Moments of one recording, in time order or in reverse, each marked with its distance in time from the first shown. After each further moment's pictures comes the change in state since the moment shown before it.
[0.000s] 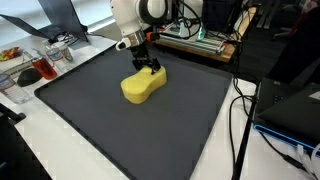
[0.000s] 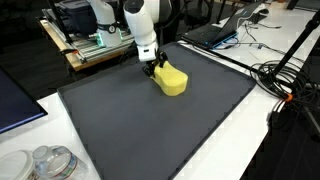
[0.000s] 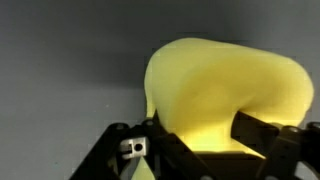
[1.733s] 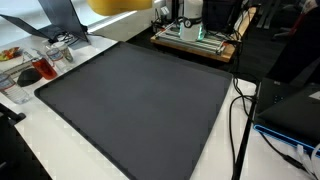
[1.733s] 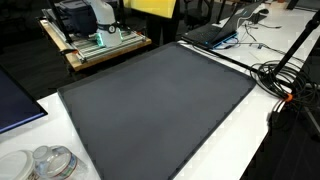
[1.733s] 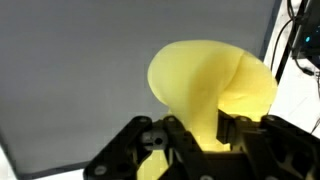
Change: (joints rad) arm 0.060 -0.753 -0.262 0.087 -0.280 -0.718 0.262
